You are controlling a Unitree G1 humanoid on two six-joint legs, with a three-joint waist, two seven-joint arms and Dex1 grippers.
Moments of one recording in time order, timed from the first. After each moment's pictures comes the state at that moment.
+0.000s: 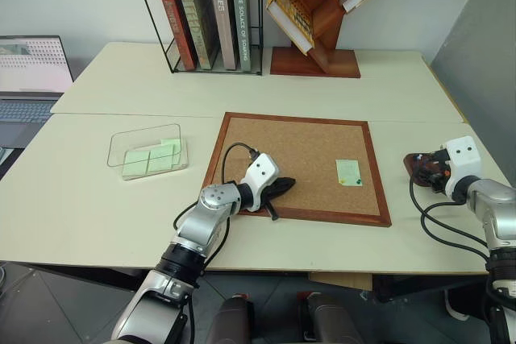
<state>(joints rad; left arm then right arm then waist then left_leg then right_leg) -0.47 0.27 -0.28 0.23 -0.11 0.23 -0.75 -0.37 -0.70 -0.21 0.26 0.12 0.55 0.48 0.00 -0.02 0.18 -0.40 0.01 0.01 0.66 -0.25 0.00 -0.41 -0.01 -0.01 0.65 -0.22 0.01</state>
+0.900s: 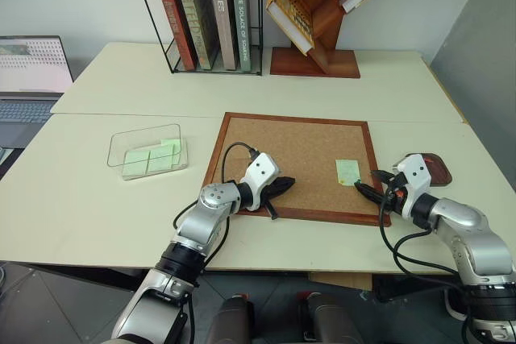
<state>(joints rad) -0.47 0.27 -0.27 0.24 -0.10 0.22 -0.76 -0.16 -0.57 -0.09 -0.09 0.29 0.43 0.69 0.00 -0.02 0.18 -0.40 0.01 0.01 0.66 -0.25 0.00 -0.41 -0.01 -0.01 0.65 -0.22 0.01</state>
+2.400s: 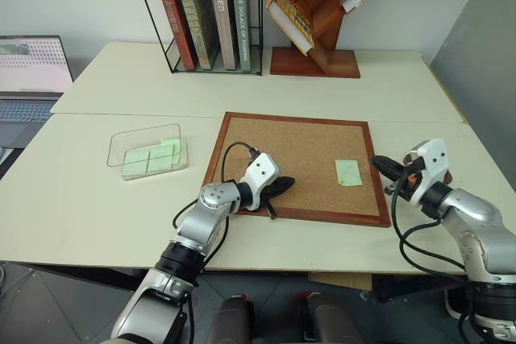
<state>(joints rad) -0.48 0.27 -0.28 0.25 -0.09 0.21 -0.76 -0.19 -0.56 -0.22 -0.15 0.38 0.45 0.62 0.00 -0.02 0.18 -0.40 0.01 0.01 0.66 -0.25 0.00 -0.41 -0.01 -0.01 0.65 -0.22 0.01</state>
